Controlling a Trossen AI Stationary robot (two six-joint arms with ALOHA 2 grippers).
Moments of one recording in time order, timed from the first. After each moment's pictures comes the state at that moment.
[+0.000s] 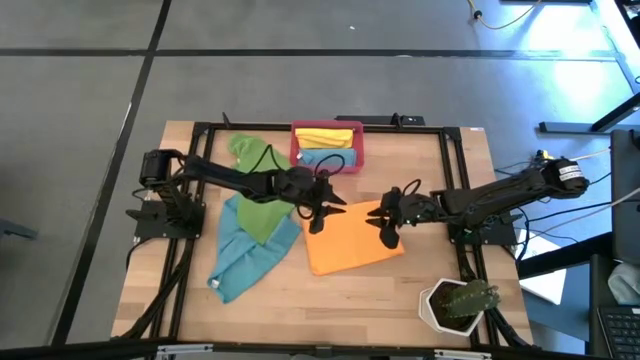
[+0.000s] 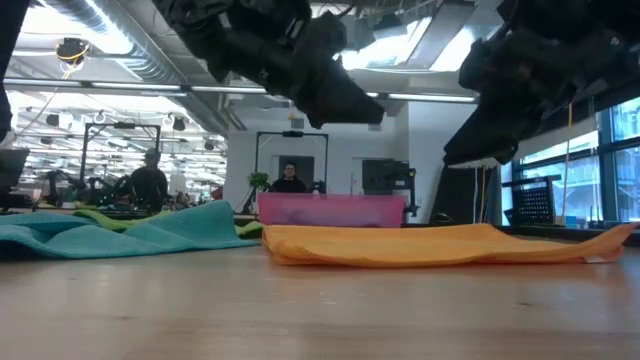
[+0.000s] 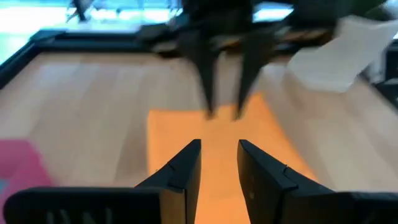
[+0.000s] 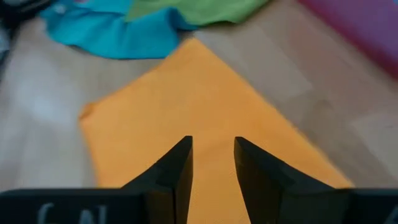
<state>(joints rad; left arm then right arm) 0.08 1.72 0.99 0.32 0.13 0.02 0.13 1.14 0.43 0.09 0.17 0.46</state>
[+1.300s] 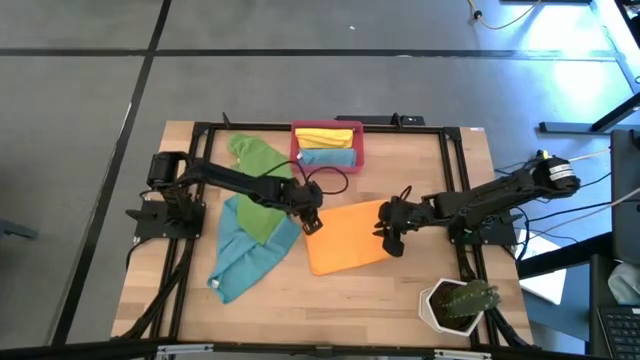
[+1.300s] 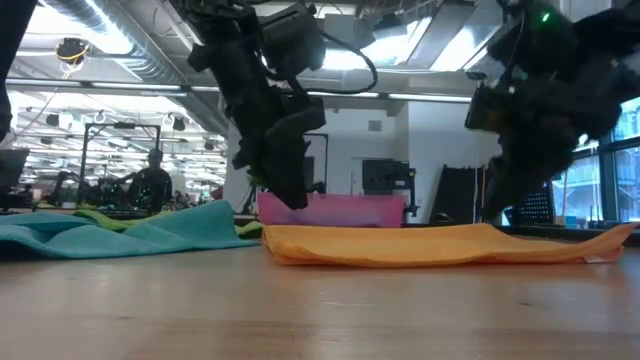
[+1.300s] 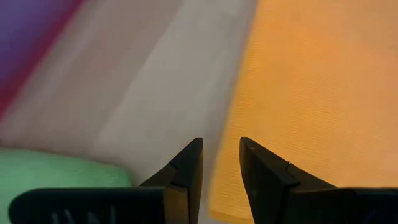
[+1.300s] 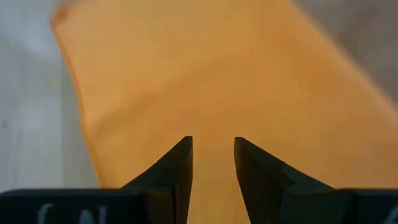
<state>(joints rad) 0.04 1.79 1.10 -0.37 -0.20 -0.47 0.13 1.26 0.43 -0.05 0.04 0.44</state>
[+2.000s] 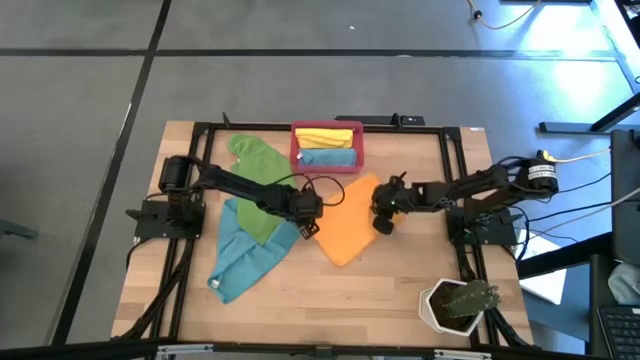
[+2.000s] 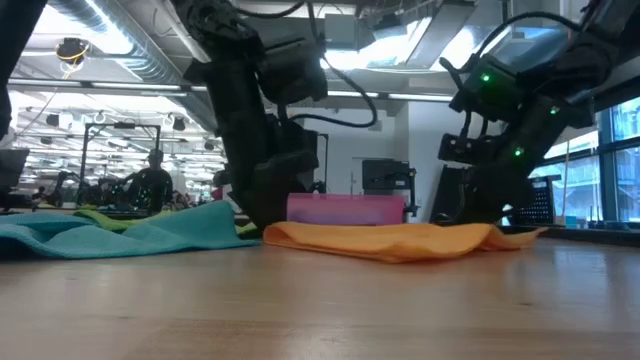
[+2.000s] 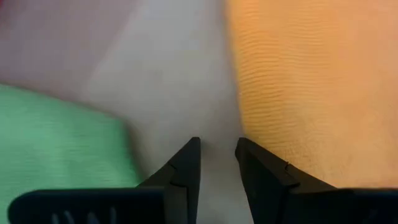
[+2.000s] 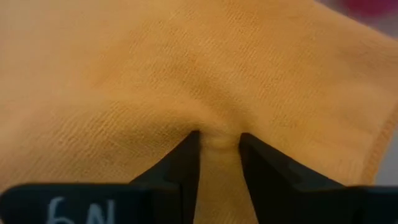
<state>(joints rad) -0.03 1.90 1.11 -0.45 -0.22 -0.62 -0.13 1.46 0.44 0.05 0.20 0.14</state>
